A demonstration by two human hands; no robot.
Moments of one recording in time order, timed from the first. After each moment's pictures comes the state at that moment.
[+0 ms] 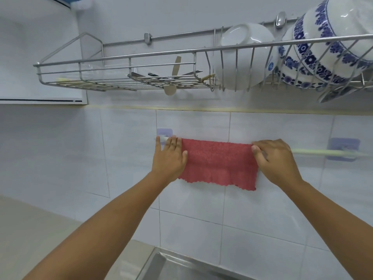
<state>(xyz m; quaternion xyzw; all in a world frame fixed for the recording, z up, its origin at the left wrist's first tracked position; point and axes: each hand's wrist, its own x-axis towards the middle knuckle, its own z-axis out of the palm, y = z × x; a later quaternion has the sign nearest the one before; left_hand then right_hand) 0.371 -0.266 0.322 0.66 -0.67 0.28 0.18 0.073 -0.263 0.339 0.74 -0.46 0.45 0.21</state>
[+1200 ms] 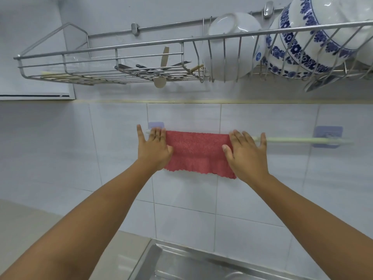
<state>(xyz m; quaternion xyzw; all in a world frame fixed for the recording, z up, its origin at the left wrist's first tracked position) 0.386 -0.262 0.334 0.71 -0.64 0.28 0.08 0.121 -0.253 0.322 0.71 -0.60 0.27 0.24</state>
